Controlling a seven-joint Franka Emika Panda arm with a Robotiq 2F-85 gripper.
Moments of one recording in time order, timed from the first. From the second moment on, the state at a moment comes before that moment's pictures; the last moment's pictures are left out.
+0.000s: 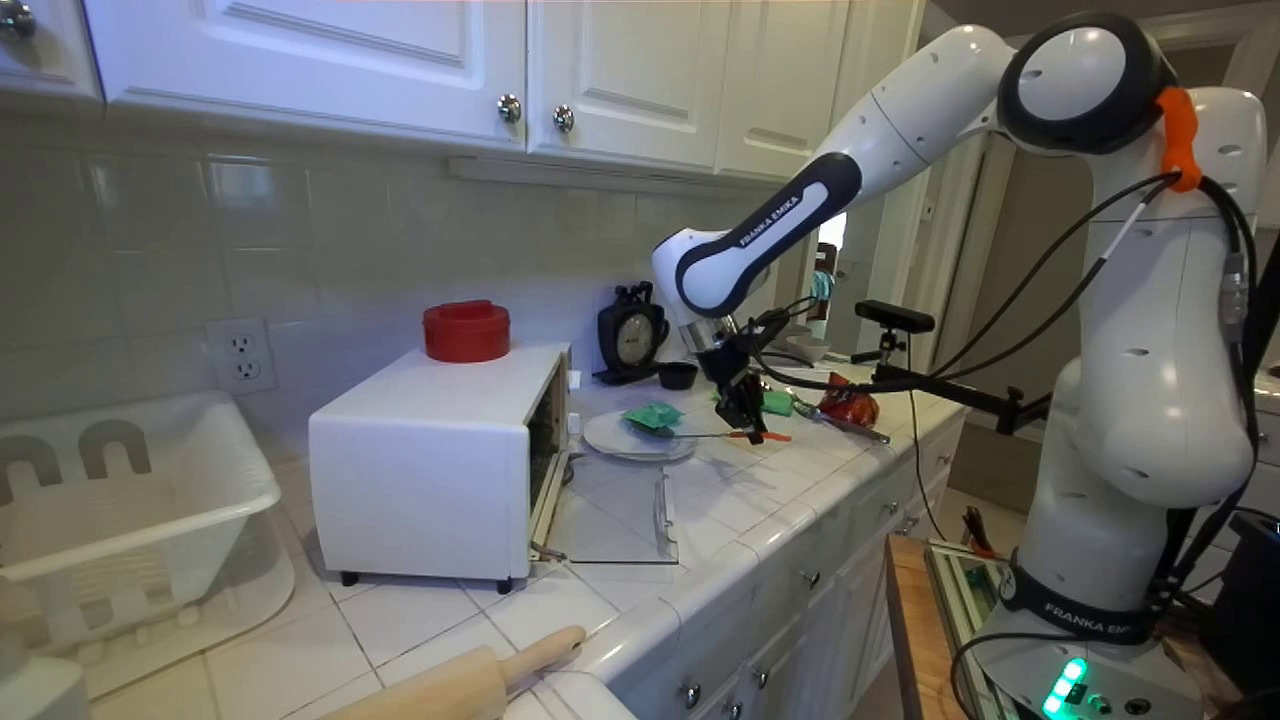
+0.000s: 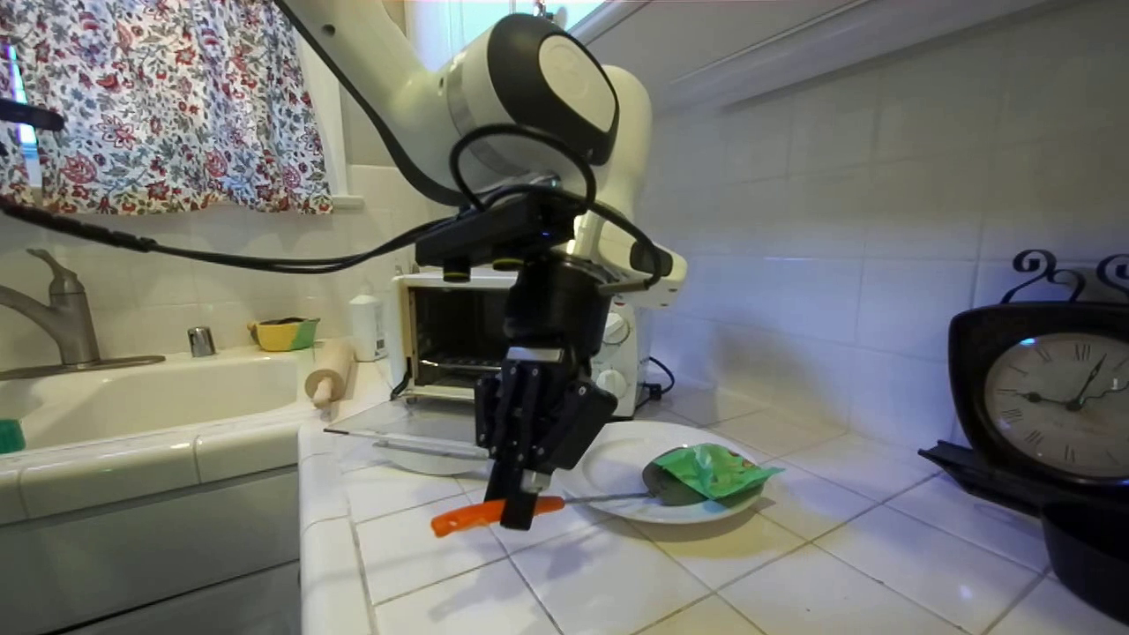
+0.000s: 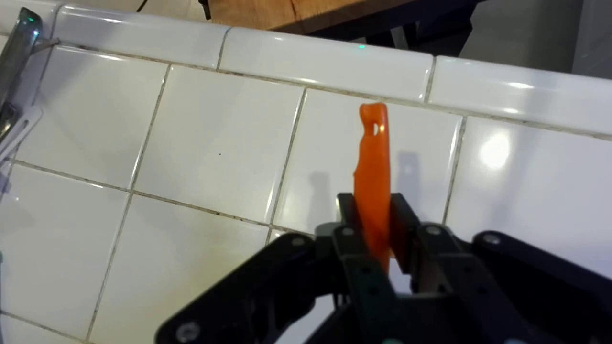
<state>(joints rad) -0.17 0.13 -0.17 -2.18 -0.21 1.84 0.04</state>
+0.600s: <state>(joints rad) -0.14 0.13 -0.17 -2.20 -0.37 1.99 0.31</state>
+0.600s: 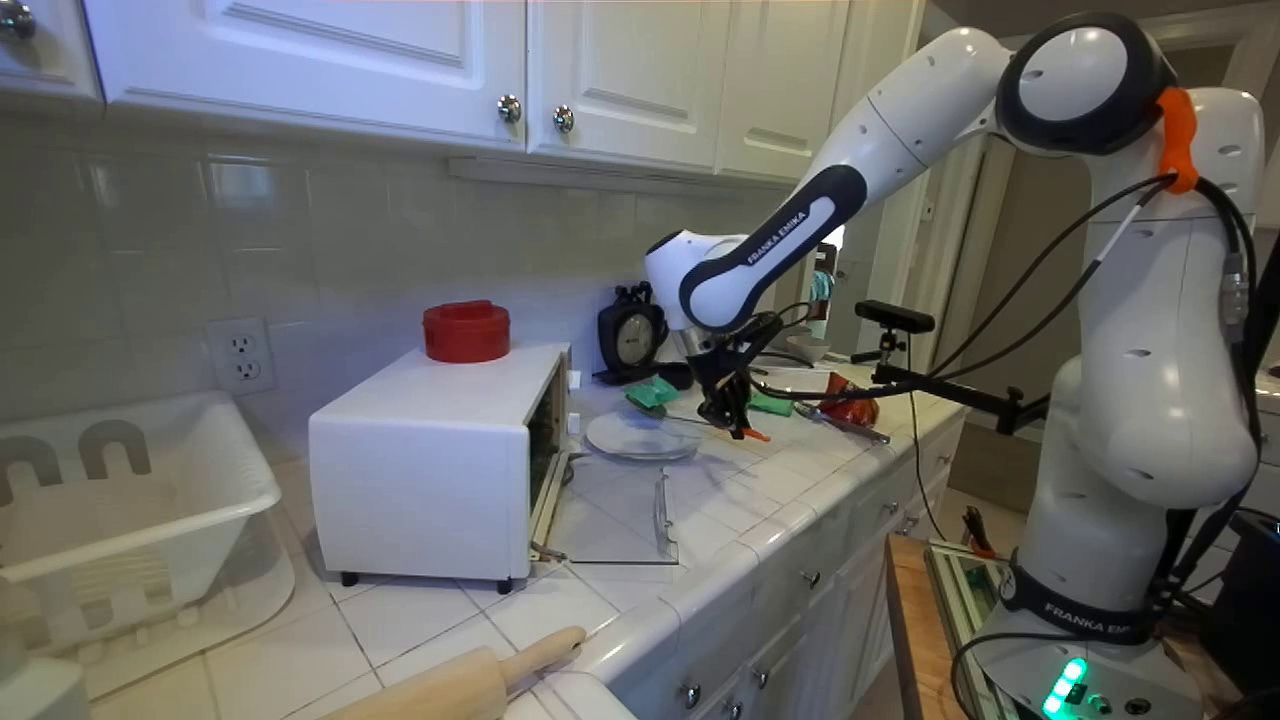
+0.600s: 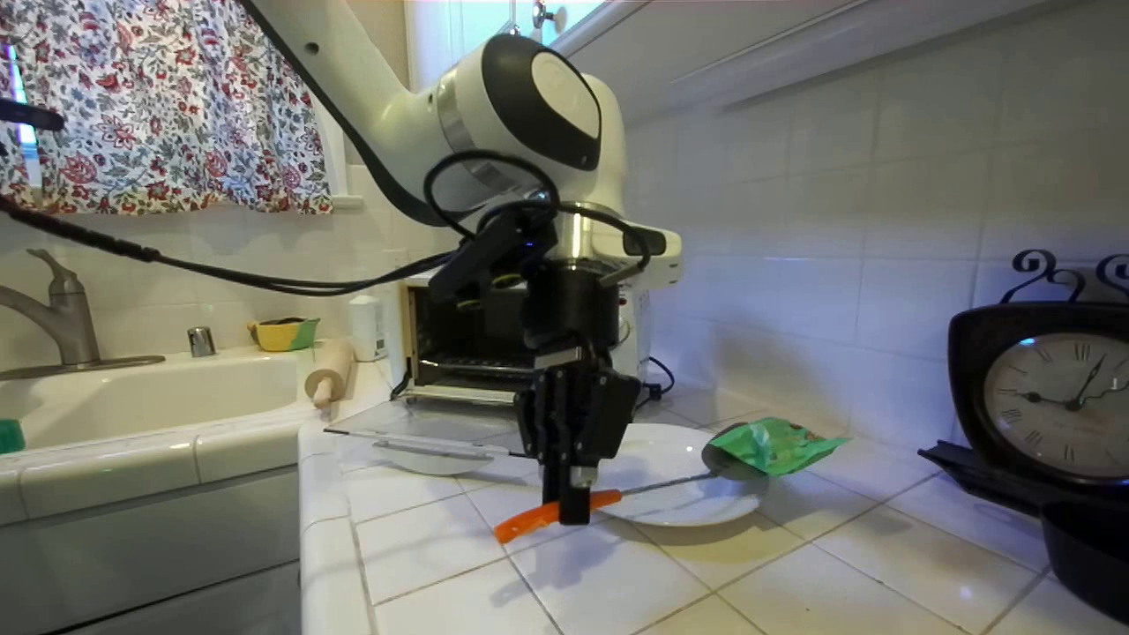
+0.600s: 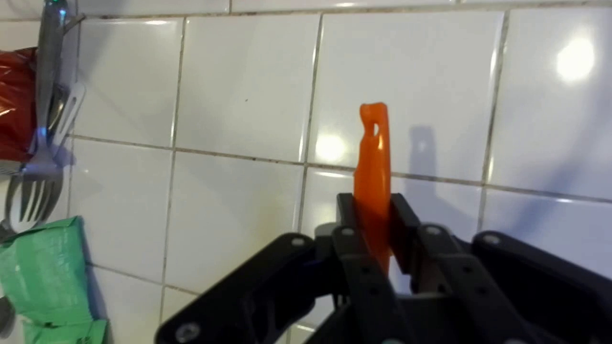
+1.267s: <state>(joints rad) -0.10 0.13 -0.17 -2.30 -0.68 2.02 0.58</state>
